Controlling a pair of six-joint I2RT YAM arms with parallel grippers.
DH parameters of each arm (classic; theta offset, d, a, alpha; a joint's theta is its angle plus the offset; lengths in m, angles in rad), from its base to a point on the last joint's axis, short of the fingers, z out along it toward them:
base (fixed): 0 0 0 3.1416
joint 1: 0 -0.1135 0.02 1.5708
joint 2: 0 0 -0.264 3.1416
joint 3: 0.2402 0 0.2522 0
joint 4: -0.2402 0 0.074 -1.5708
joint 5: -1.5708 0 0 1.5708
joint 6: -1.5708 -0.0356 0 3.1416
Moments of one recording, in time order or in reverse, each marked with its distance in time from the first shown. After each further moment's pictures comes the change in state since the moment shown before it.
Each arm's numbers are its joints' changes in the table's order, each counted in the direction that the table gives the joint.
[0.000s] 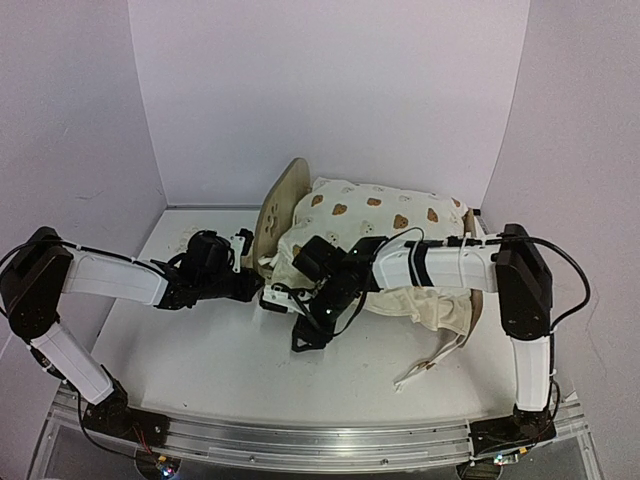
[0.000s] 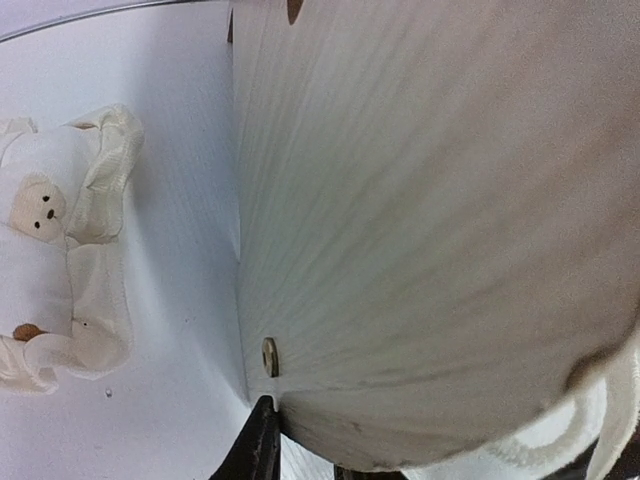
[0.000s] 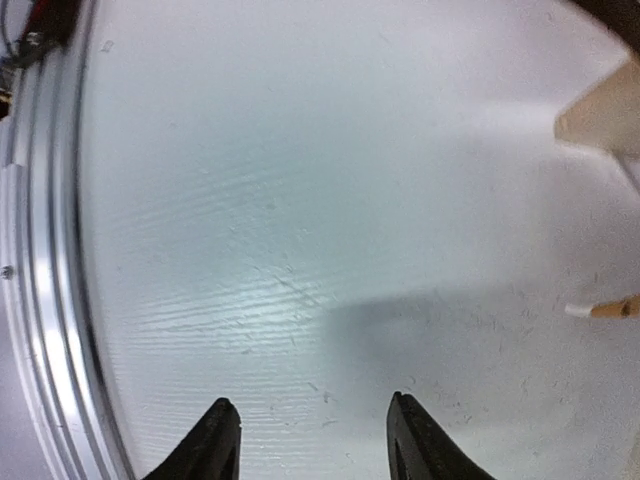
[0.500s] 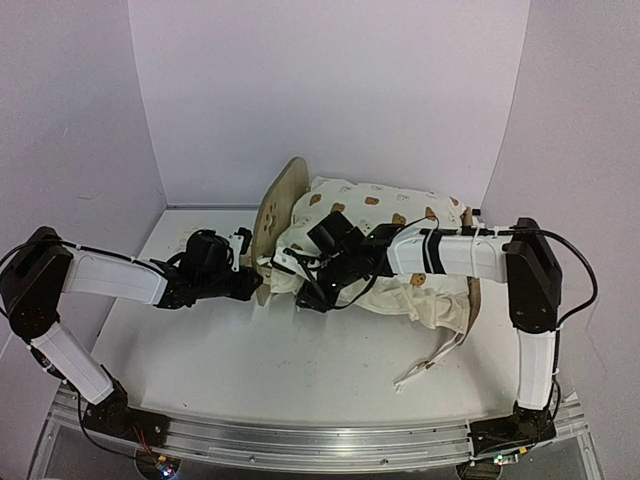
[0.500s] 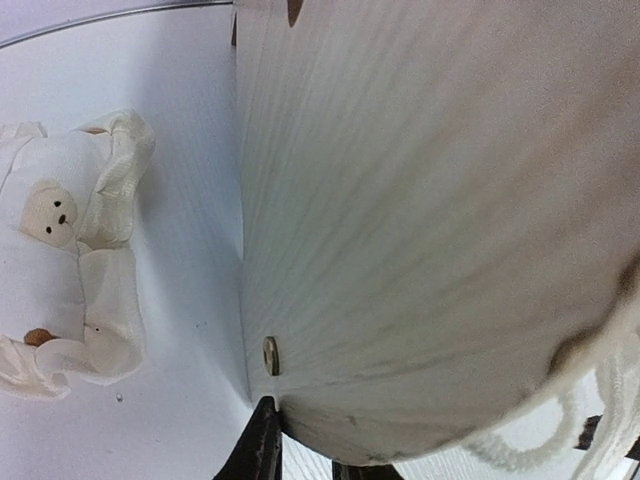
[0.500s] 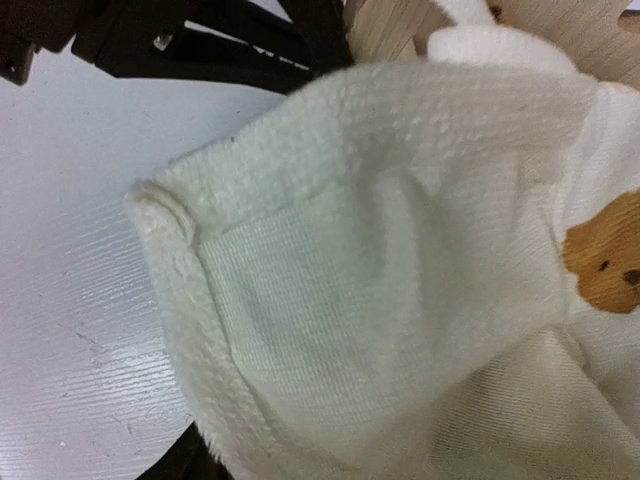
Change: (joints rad) left arm -0.008 0.000 0.001 0.002 0.004 -0.006; right arm 0.082 -0.035 -0.069 0.238 -0.272 0.054
